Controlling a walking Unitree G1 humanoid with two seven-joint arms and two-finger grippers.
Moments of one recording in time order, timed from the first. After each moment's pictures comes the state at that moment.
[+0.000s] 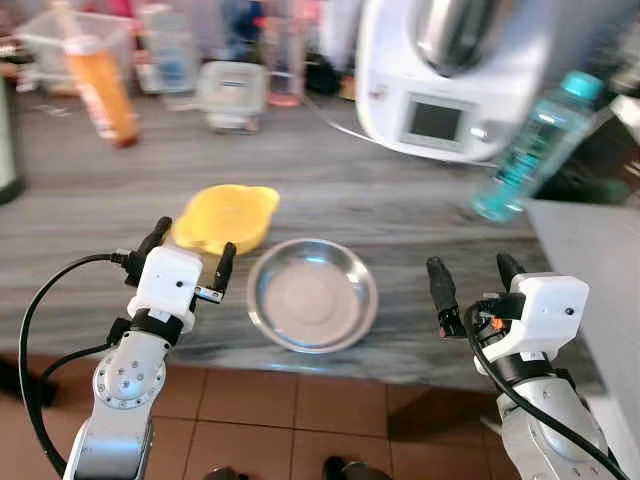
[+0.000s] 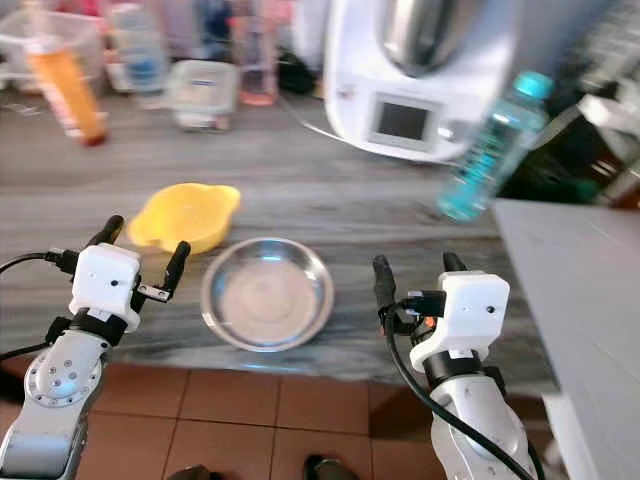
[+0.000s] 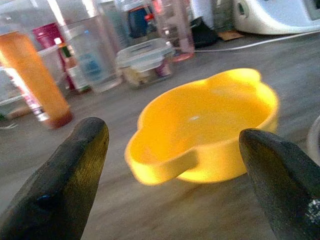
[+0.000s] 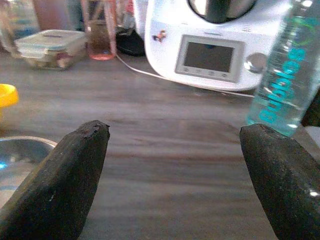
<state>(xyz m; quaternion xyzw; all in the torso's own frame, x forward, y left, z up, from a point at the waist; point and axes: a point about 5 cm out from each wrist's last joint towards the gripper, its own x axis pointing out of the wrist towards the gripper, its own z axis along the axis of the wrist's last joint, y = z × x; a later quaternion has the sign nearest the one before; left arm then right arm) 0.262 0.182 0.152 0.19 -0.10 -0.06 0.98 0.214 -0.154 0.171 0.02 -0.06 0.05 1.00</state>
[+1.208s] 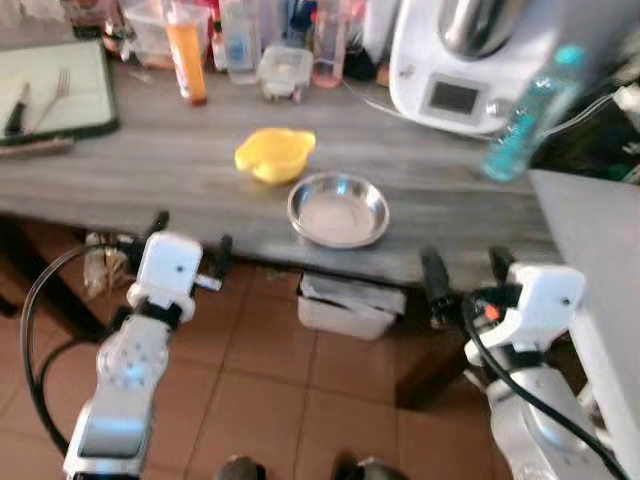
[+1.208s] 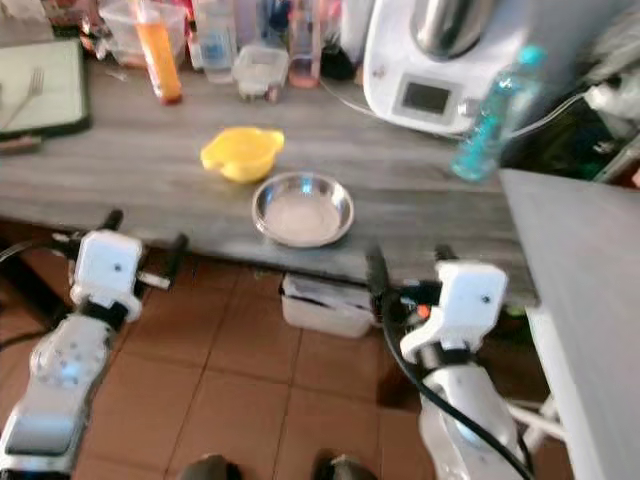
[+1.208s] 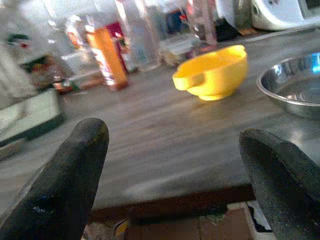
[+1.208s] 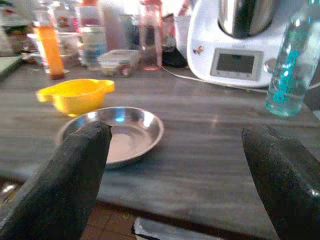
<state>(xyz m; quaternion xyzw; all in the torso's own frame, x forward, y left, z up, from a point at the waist) 0.280 0.186 0.158 0.19 -0.09 -0.05 0.98 0.220 -0.146 0.181 0.05 -0.08 0.05 0.99</state>
